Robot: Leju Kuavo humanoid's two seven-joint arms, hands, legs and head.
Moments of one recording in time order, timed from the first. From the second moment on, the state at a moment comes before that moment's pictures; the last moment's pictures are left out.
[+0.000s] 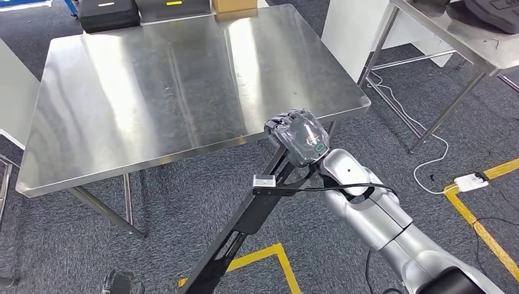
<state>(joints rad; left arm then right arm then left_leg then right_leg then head) -0.11 0.00 0.04 -0.31 0.00 0.50 -0.61 -0.78 -0.19 0.88 -1.19 0.96 -0.33 -0.15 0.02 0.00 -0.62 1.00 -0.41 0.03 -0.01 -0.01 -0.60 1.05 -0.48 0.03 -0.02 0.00</state>
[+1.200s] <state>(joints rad) -0.12 0.00 0.02 -0.31 0.00 0.51 -0.61 -0.75 -0.22 0.86 -1.21 1.00 -0.33 -0.13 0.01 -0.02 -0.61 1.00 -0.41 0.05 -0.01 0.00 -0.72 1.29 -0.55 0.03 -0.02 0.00</state>
